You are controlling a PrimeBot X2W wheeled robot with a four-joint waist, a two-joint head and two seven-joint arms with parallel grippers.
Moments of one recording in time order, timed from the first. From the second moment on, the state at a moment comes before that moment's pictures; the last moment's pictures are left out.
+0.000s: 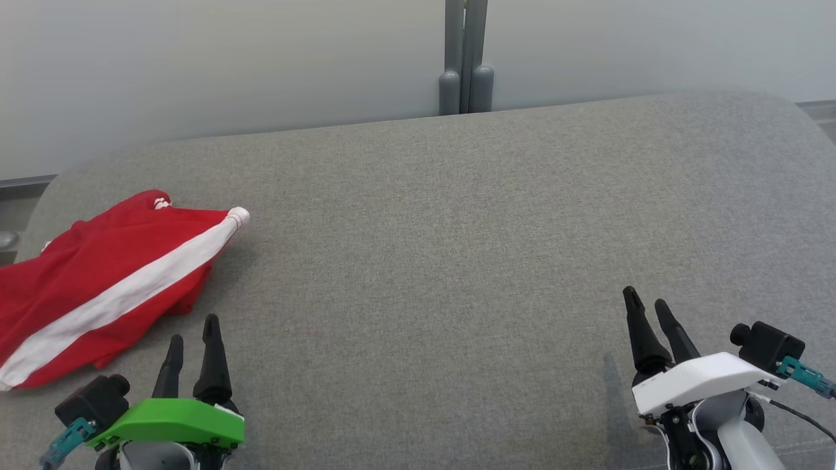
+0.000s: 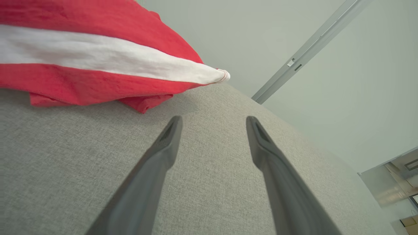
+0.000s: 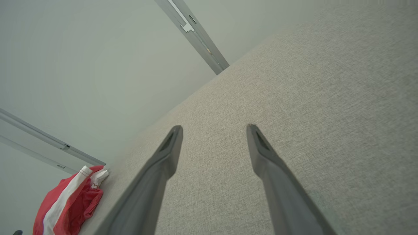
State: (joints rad) left arm -0.07 0.04 0.03 0.31 -0.69 -0.10 -0.10; right arm -0.10 -0.07 0.05 0.30 0.74 0.13 -0.11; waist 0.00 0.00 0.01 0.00
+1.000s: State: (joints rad) left arm -0.05 0.04 0.03 0.28 -0.35 -0.08 -0.18; right arm -0.10 -0.10 0.10 0.31 0.48 0.13 -0.18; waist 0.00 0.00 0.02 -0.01
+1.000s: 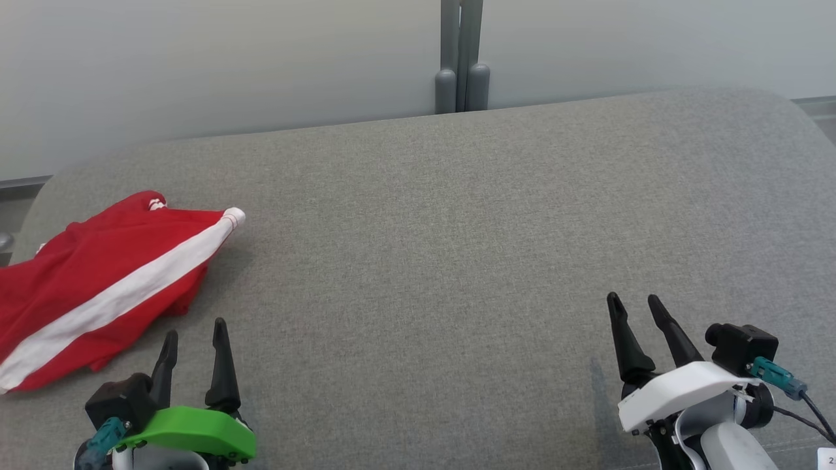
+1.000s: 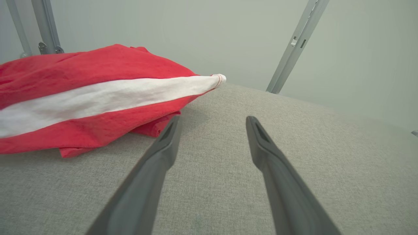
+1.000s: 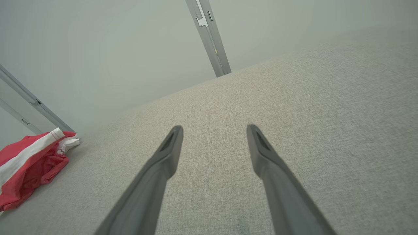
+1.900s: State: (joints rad) left arm -0.04 0.05 0.01 0.31 -0.11 -0.05 -0.24; right arm -0.10 -0.09 0.05 0.32 0.21 0.13 -0.24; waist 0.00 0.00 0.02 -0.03
